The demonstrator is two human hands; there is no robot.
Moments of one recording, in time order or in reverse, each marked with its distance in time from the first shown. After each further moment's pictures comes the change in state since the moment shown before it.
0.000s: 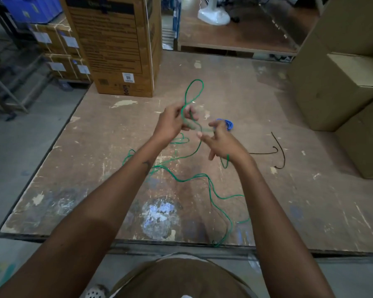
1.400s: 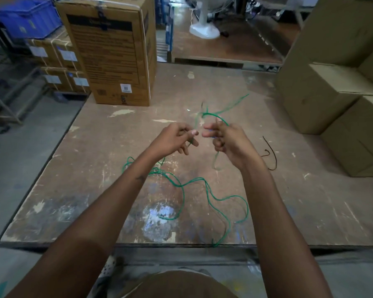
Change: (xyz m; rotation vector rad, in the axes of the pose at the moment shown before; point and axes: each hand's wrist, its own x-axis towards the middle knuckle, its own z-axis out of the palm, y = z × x) left_hand -0.036 0.008 -0.006 0.222 -0.264 -0.014; right_hand -0.041 -0.042 -0.028 0.774 0.154 0.131
